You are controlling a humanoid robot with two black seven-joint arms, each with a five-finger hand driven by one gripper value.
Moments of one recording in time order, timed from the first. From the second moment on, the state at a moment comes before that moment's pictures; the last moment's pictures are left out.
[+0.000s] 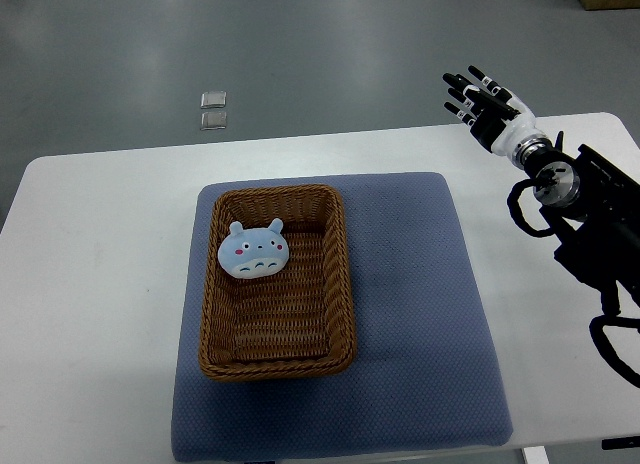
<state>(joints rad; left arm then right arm) -0.03 0.00 -0.08 -0.15 0.06 0.05 -0.07 0.87 -0.11 1.02 0.39 -0.17 0.21 0.09</state>
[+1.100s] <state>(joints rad) -0.02 0.00 -0.08 -0.15 0.06 0.05 -0.07 0.87 -0.11 0.95 0.39 -0.24 0.19 0.17</state>
